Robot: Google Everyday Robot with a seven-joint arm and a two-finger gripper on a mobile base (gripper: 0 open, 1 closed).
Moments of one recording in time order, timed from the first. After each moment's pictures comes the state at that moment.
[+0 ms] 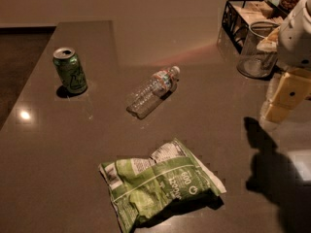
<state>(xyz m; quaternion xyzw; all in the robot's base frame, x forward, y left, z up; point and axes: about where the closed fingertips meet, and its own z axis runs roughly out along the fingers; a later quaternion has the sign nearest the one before) 0.438 -0.217 0.976 -0.60 0.78 -0.03 0.16</state>
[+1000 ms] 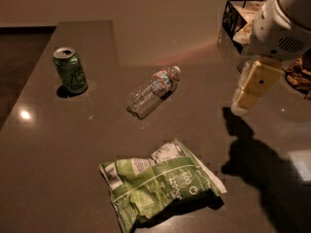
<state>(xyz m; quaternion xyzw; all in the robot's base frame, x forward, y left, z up) 0.471 -0.178 0.977 -0.61 0.76 -0.01 0.20</state>
